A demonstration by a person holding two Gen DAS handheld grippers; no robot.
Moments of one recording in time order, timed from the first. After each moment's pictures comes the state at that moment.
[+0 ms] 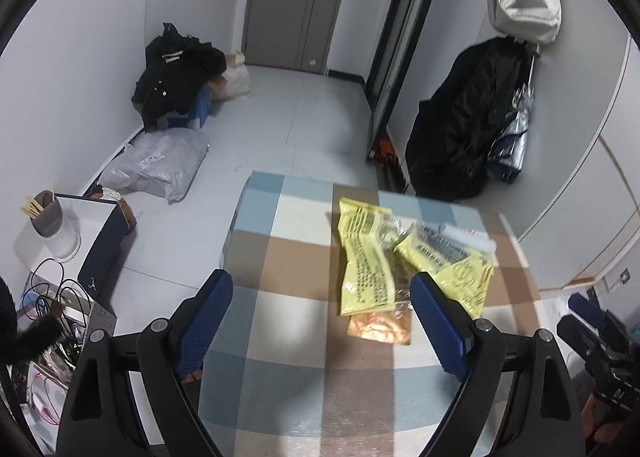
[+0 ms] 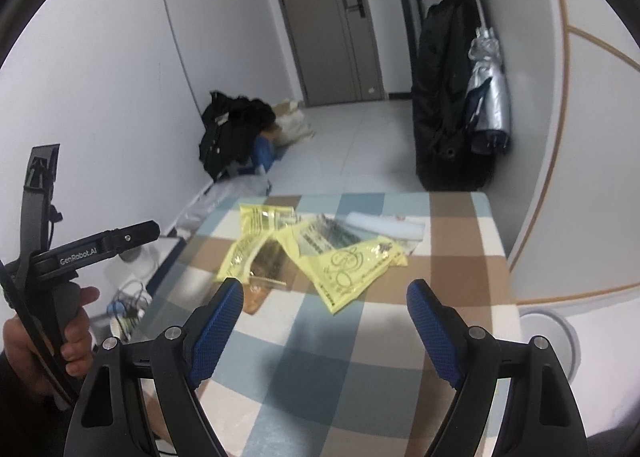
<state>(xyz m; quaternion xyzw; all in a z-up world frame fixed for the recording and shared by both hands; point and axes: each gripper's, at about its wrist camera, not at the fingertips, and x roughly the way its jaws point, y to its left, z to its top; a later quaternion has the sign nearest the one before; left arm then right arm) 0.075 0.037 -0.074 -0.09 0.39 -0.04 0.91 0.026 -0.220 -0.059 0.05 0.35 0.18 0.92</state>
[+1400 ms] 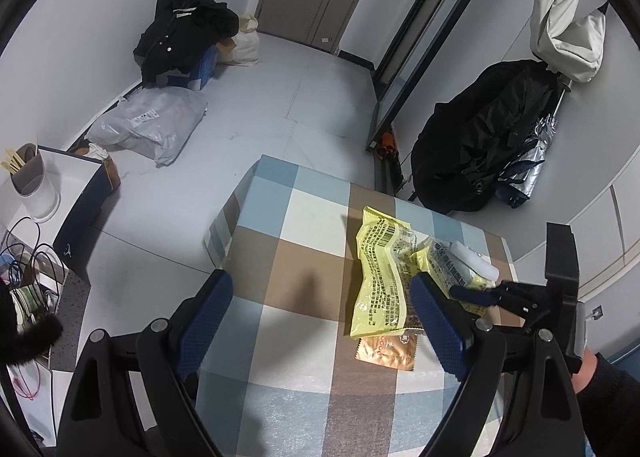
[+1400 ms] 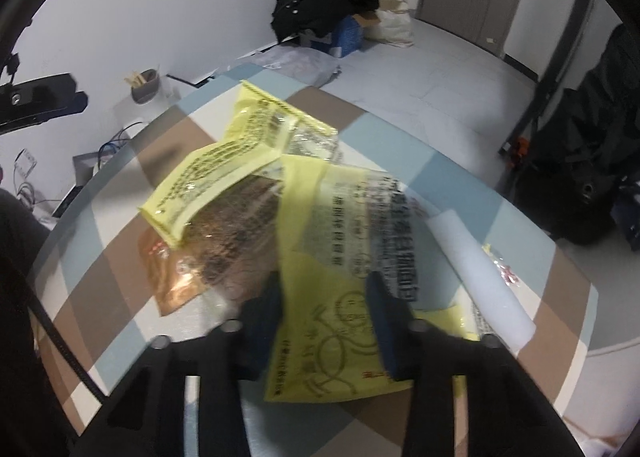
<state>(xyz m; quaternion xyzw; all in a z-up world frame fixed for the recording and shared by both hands) 0.110 0.075 -0.083 -0.18 0.43 -0.05 0.89 0.159 -0.134 -0.140 -0.18 0.47 0.33 0.80</state>
